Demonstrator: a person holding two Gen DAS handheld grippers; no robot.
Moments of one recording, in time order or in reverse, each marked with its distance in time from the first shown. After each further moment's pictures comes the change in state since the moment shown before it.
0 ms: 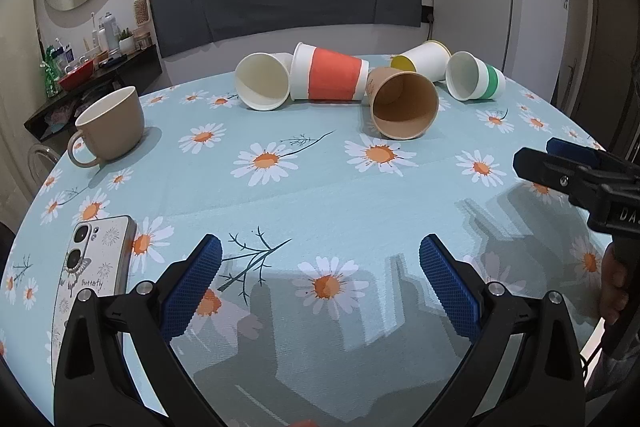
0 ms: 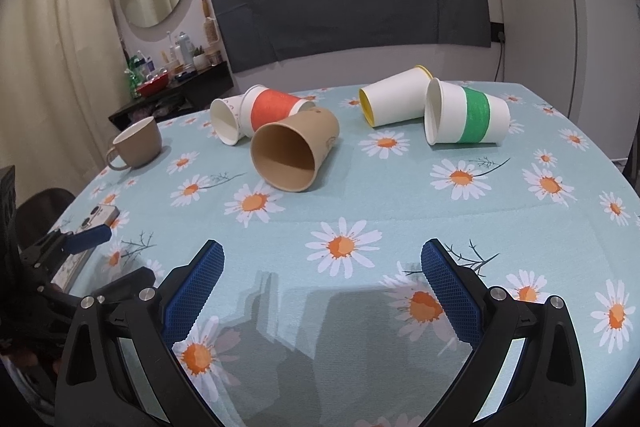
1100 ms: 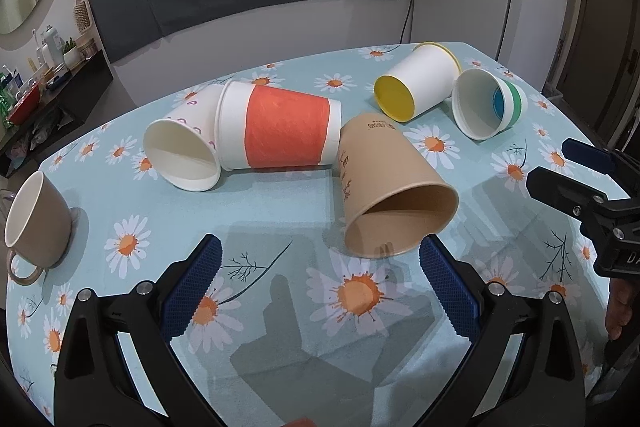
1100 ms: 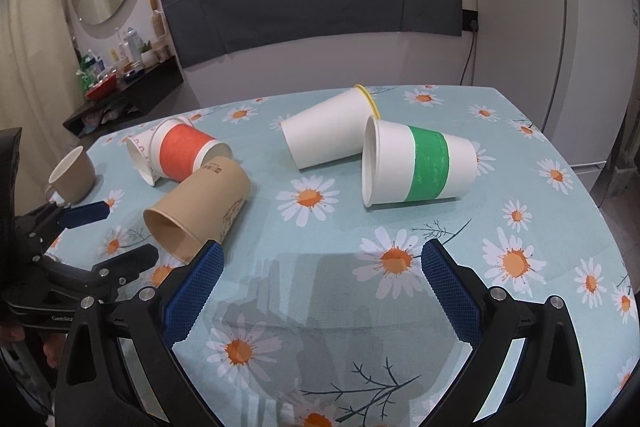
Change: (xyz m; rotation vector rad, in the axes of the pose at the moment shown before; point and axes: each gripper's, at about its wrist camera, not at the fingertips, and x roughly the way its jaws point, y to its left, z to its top) left arm 0.100 -0.025 0.112 0.061 0.146 -0.079; right arm 0.054 -0.054 0.075 0.022 0.080 -0.127
